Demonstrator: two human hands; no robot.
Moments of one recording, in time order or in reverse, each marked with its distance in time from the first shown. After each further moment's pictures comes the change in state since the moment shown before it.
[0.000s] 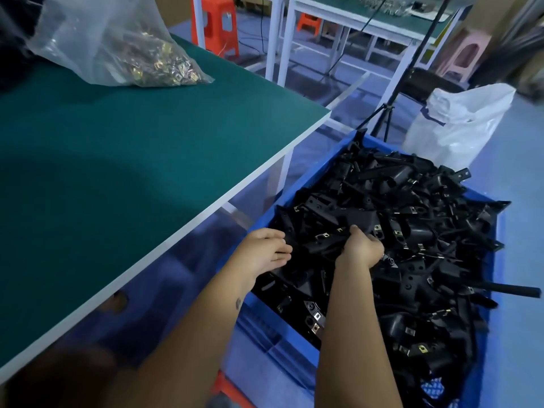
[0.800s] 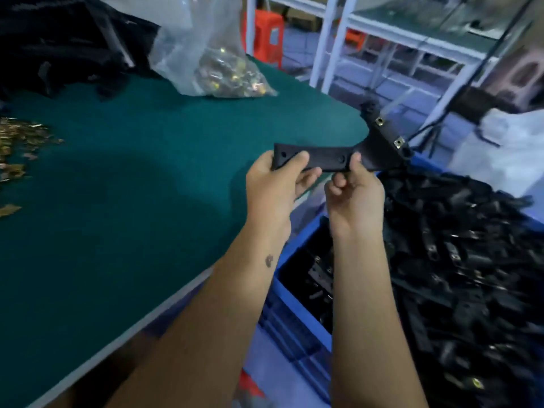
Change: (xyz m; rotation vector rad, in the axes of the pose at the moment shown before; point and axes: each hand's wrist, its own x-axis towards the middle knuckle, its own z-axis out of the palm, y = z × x) left_hand -0.050 0.097 -0.041 -0.526 0.209 0.555; right_hand -0.171 -0.046 0.071 0.581 -0.894 -0.068
